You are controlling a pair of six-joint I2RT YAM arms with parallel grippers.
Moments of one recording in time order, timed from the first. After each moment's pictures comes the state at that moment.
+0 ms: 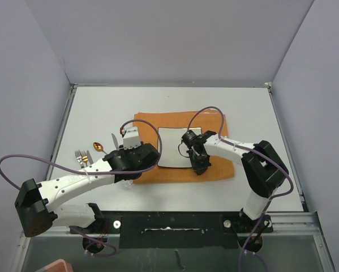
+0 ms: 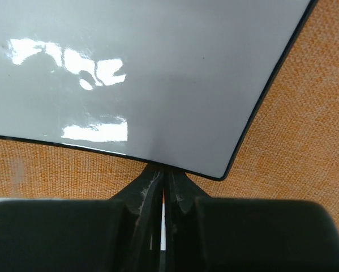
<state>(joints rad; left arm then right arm) -0.99 1.23 0.96 -0.84 -0.77 -1.03 0.68 1.72 1.06 -0.81 0.10 0.45</state>
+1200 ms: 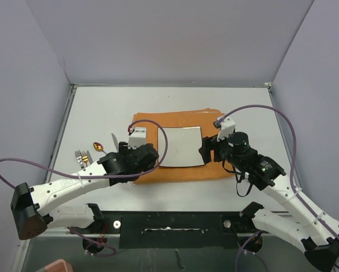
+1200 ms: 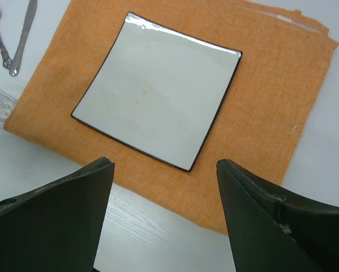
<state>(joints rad) -1.02 1.18 0.98 -0.81 -0.74 -0.77 0.66 0.87 0.87 -0.53 0.12 0.18</state>
